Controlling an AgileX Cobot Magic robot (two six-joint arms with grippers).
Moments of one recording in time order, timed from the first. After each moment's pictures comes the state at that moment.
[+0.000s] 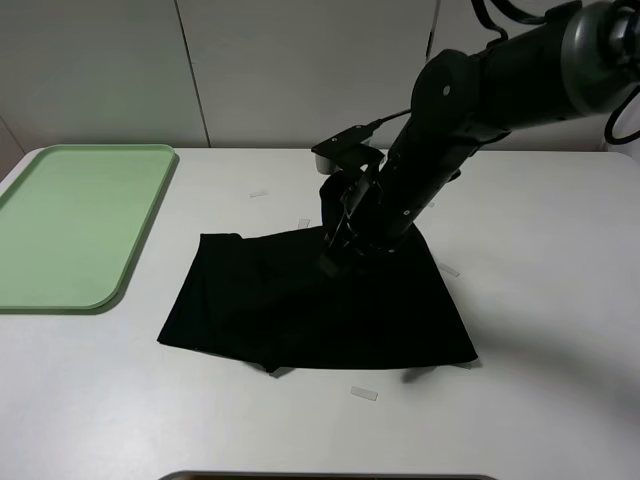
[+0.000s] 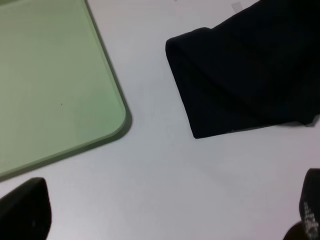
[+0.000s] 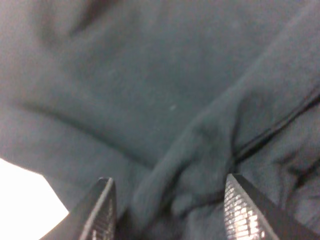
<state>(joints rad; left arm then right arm) -0.09 -0.01 -0.51 -0.11 1.08 0.26 0.60 1.87 -1.11 0.38 0.57 -0.45</state>
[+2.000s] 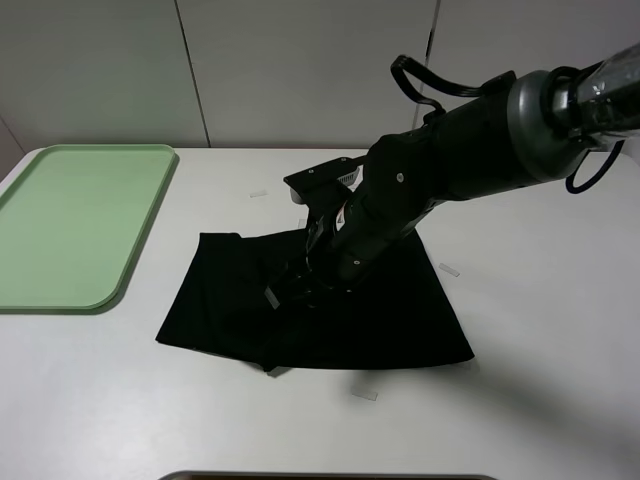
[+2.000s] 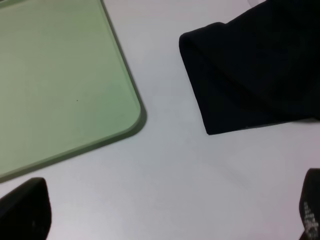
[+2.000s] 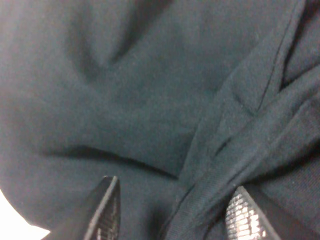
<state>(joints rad) -0.09 -0.01 -0.51 -0.07 1.08 0.26 0.78 1.89 -1.03 0.21 0.34 -0.01</state>
